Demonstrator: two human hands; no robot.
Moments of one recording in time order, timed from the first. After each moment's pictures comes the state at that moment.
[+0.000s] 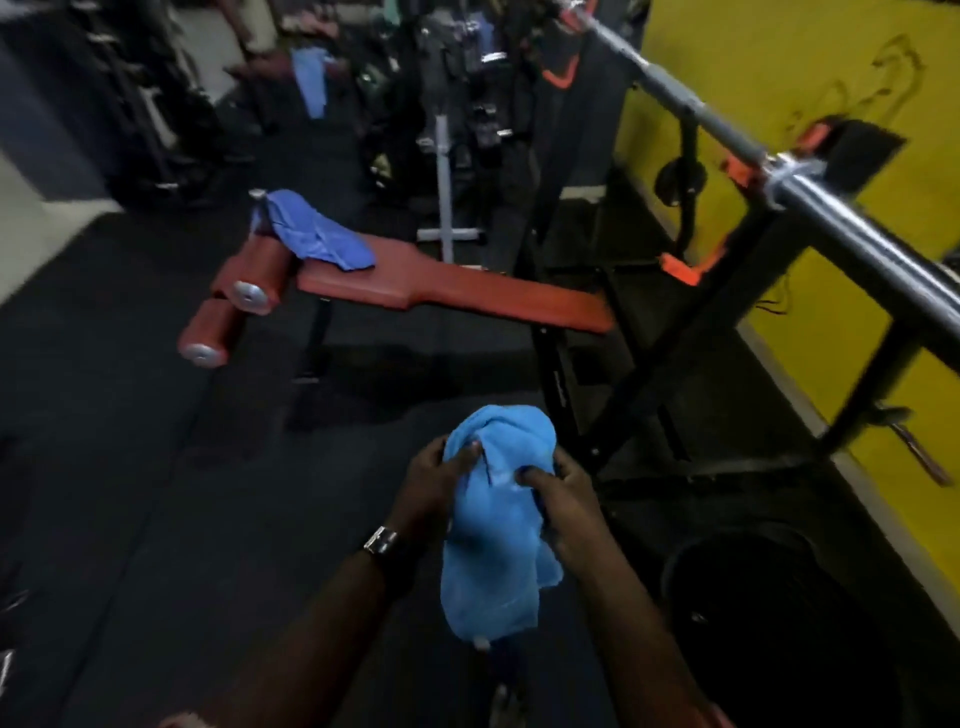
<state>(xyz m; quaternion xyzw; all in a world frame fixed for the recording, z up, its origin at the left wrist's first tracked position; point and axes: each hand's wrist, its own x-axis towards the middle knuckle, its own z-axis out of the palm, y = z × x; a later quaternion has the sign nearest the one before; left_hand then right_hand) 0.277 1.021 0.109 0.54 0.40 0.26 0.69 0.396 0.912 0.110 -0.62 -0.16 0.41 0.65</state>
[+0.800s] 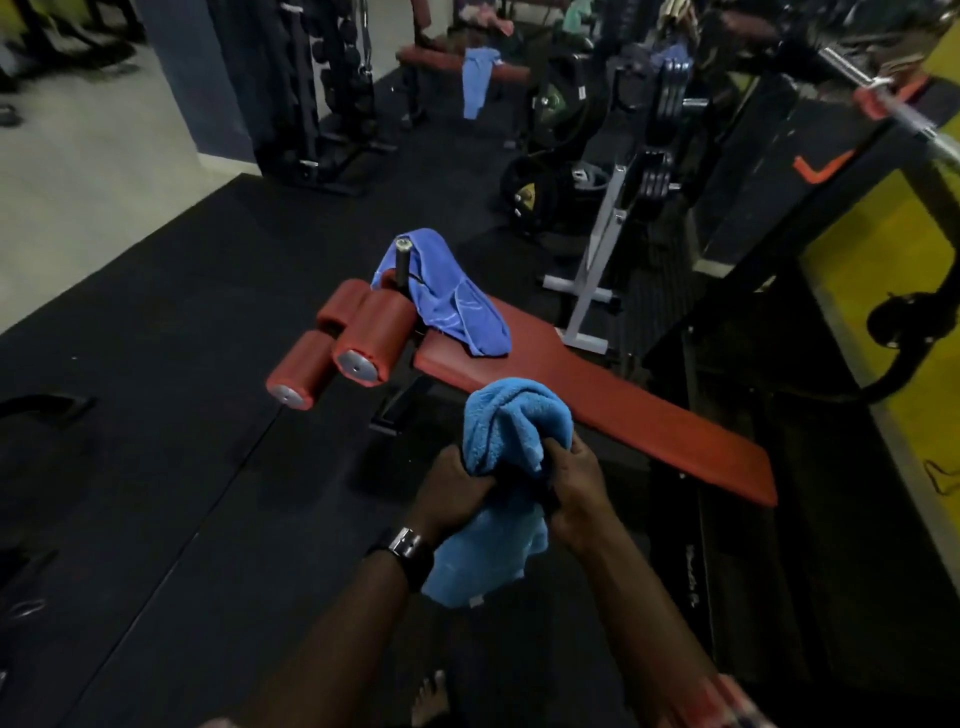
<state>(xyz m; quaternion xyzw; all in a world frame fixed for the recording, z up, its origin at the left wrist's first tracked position) 0.309 1.485 0.101 0.62 0.45 0.32 0.55 0.451 1.445 0.120 -0.61 -0.19 0.48 0.60</state>
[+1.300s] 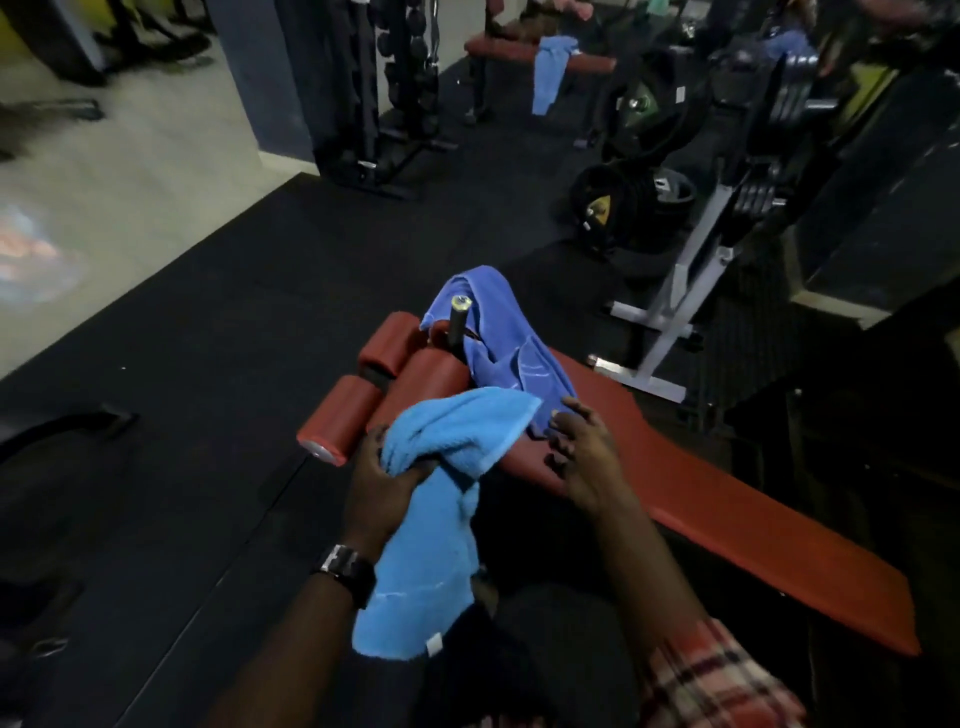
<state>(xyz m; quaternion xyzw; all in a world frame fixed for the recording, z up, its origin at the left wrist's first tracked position) 0.254 1.735 0.078 0.47 0.59 0.43 0.51 0.487 1.744 0.082 -0.61 -0.13 0.54 0.57</state>
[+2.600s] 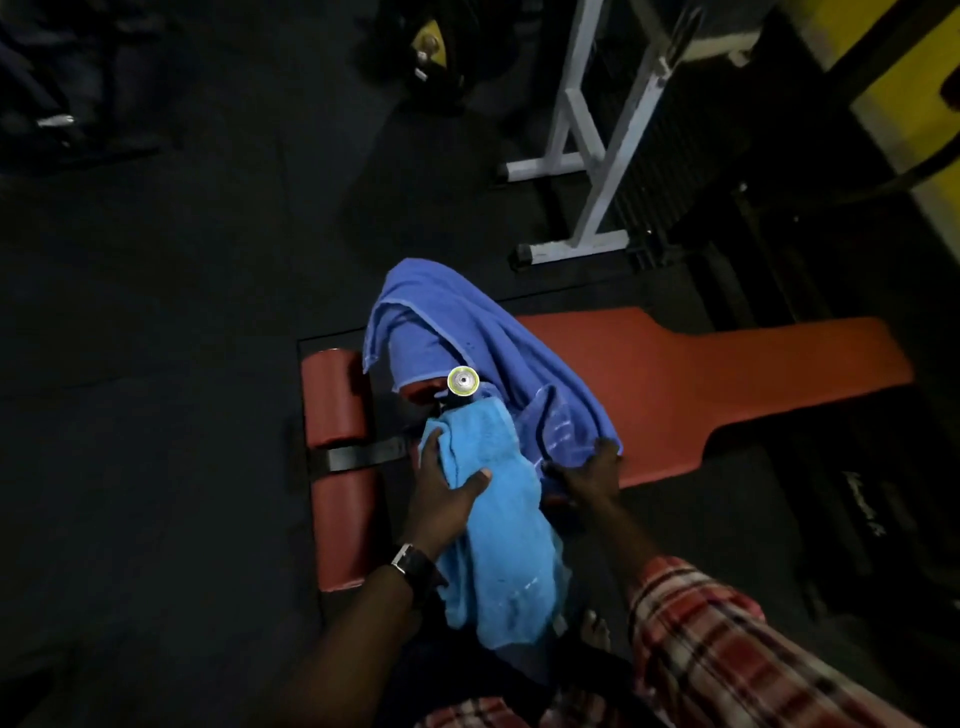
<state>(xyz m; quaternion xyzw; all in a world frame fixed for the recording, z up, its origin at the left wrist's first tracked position) 0.266 2.078 -0.044 0.58 0.48 0.06 0.65 0.430 1.952 -0.099 -0.87 0.05 0.35 0.36</state>
